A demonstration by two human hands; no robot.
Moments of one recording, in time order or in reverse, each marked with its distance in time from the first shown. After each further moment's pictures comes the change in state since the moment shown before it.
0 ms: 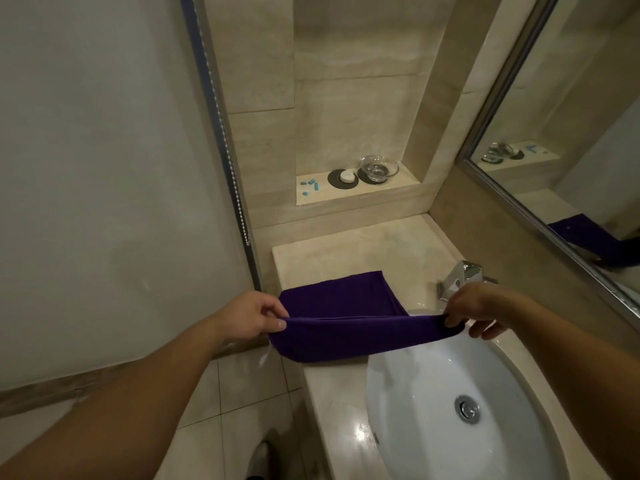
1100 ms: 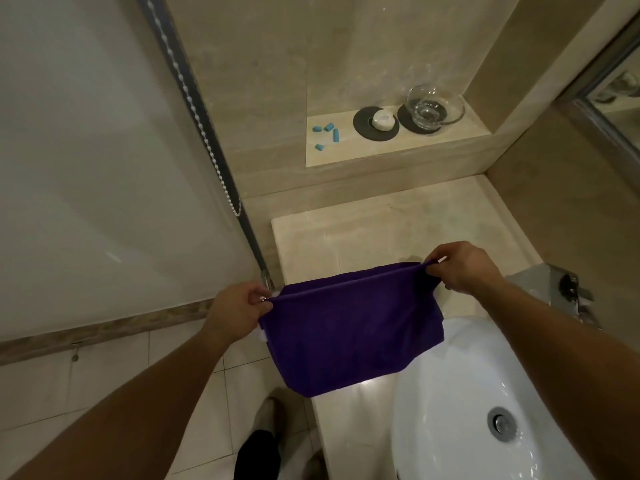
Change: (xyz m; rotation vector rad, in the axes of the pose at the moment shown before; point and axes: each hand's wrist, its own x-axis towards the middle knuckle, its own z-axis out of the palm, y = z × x) left_hand 0.141 -0.108 0.011 -0.029 0.271 -0.264; right_hand 0.171 -0.095 0.027 0.087 0.221 -0.190
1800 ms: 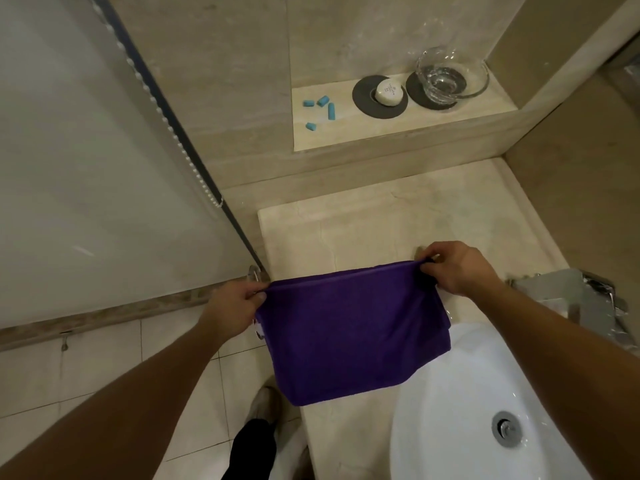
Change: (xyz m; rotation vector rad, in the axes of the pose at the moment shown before) left_hand 0.040 -0.008 0.023 -0.015 -0.075 -0.063; right_hand 0.043 0.011 0.027 -0.056 -0.058 -0.035
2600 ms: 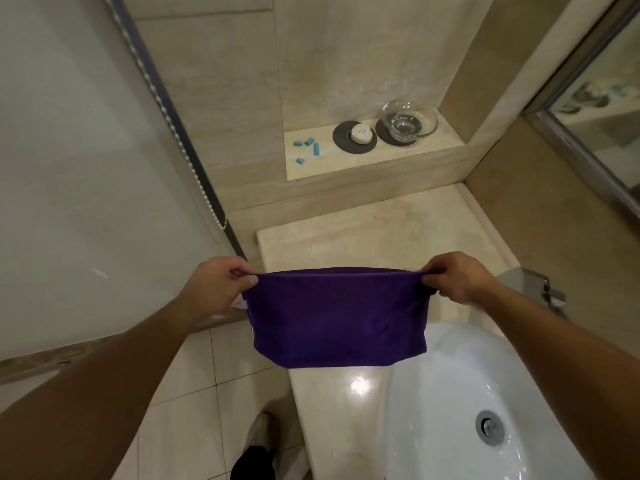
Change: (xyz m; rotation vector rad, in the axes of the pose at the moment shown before) left_hand -0.039 0.057 -0.064 0.078 0.096 0.250; right_hand -0.064 0.006 -0.048 0.004 -0.013 -0.083
